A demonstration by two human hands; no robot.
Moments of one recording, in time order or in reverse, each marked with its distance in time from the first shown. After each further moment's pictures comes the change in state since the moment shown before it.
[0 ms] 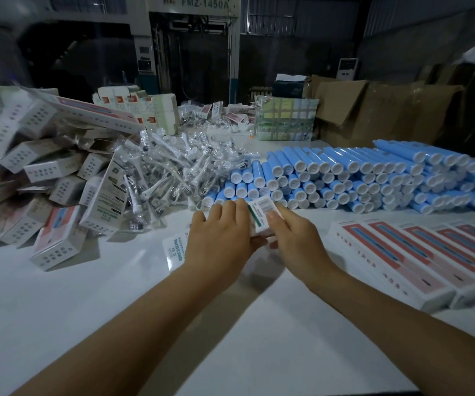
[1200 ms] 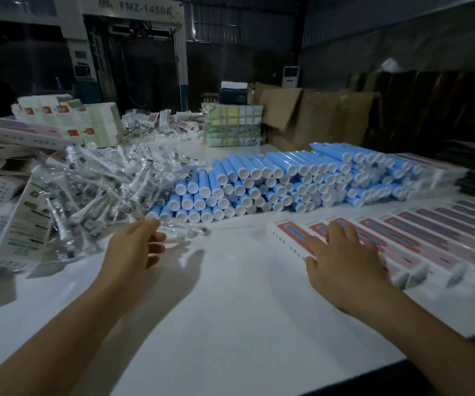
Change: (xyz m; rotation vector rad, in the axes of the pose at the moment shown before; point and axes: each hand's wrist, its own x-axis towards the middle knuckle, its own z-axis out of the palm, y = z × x) left_hand 0.013 -0.027 0.019 -1.652 -0.124 -0.850; right_hand -0.041 0.021 -0.119 -1.363 -0.156 0.313
